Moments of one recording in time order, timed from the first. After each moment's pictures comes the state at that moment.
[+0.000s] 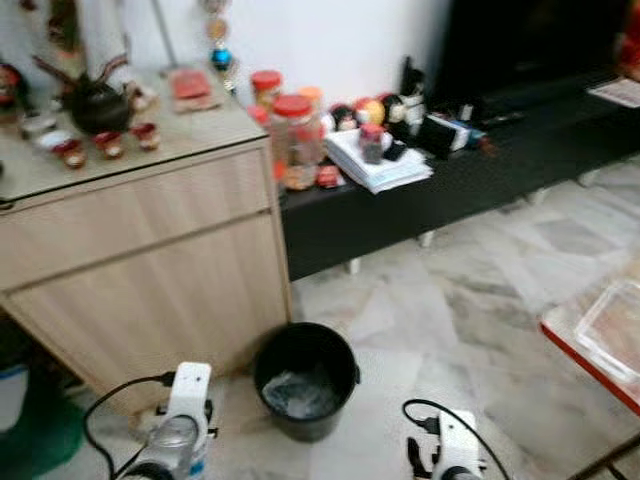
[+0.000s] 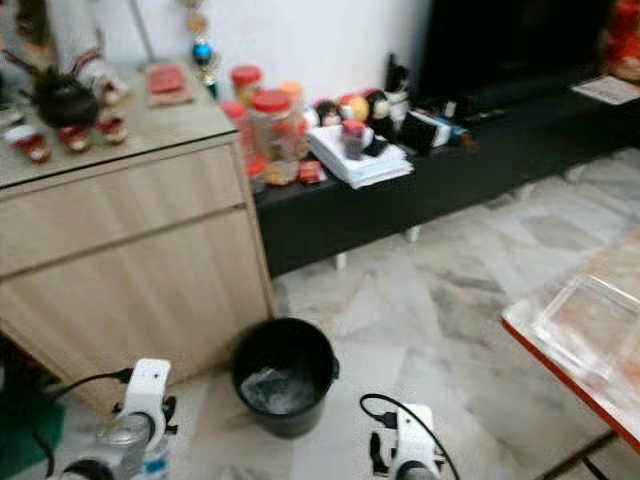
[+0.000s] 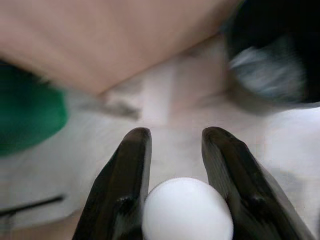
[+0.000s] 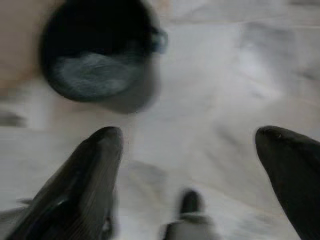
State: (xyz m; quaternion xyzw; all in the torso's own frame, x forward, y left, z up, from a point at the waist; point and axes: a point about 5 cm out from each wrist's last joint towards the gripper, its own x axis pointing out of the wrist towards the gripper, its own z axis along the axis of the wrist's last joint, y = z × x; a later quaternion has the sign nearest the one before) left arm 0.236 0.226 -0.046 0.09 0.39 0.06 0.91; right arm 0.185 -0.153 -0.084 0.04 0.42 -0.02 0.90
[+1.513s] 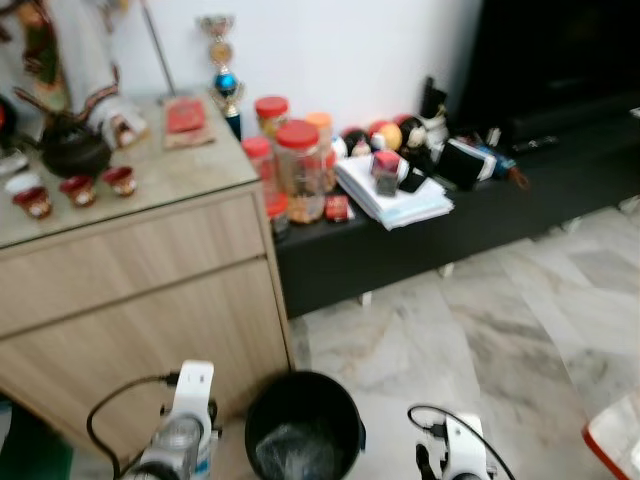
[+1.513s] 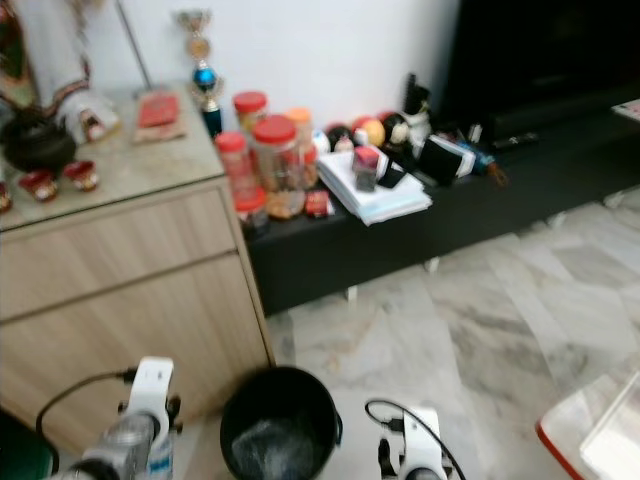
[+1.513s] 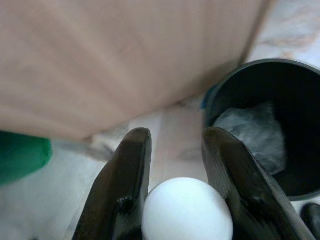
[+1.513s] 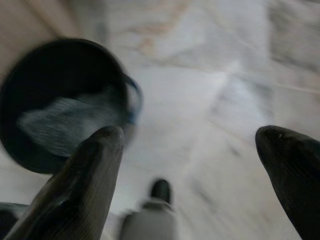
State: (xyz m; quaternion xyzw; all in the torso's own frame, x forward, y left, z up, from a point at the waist) left arm 0.249 0.206 -0.041 0.08 0.37 0.04 0.93; right arm 0.180 -0.173 -0.085 0.02 0.43 -0.04 0.90
